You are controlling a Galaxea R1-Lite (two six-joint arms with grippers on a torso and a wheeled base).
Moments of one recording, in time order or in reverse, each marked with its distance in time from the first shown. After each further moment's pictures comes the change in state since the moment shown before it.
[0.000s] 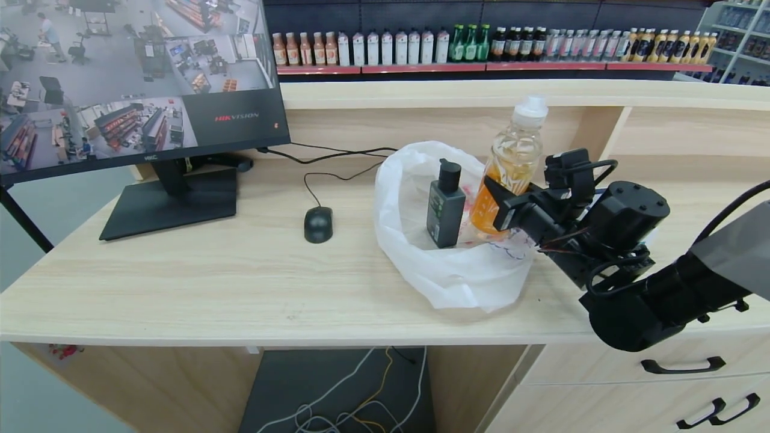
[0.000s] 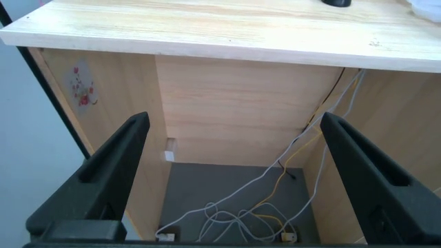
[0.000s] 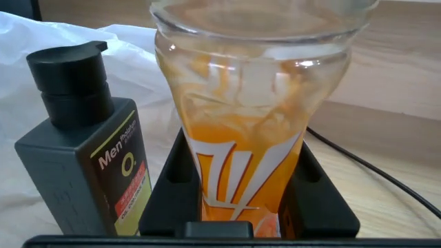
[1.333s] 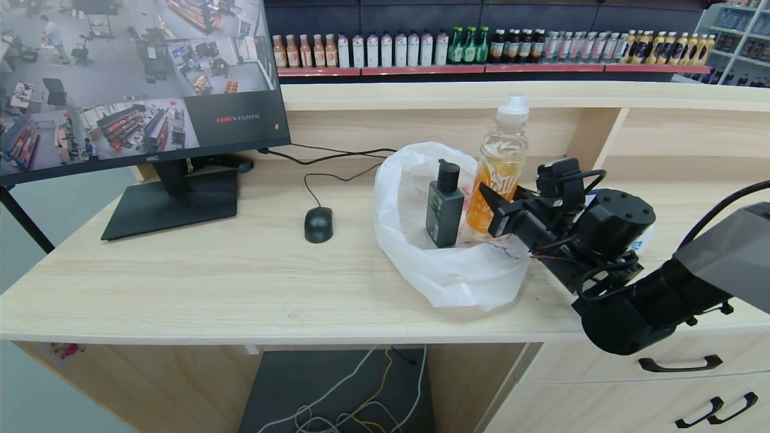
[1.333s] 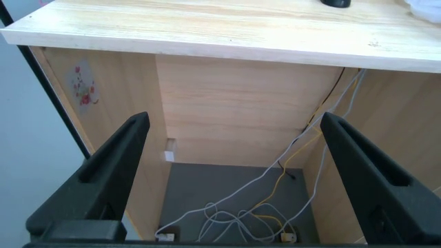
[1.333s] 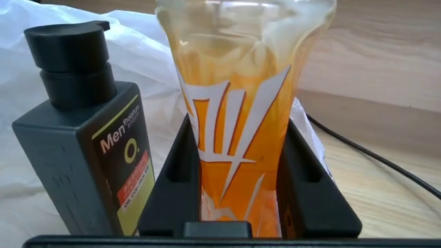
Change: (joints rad) left arm 0.001 0.000 0.000 0.000 0.000 -0.001; right arm 0.000 0.052 -0.005 0.007 0.003 0.005
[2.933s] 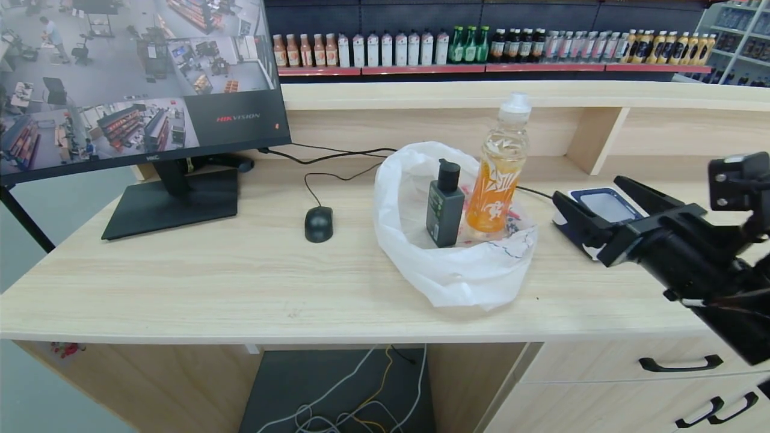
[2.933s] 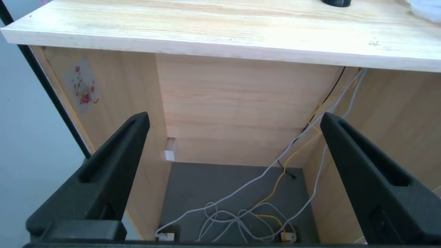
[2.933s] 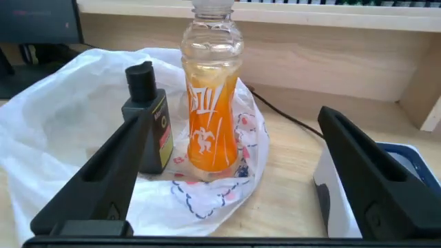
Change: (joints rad) left arm 0.000 0.000 0.000 0.001 0.000 0.000; right arm -0.040 -0.554 0.515 0.013 -0.002 0.036
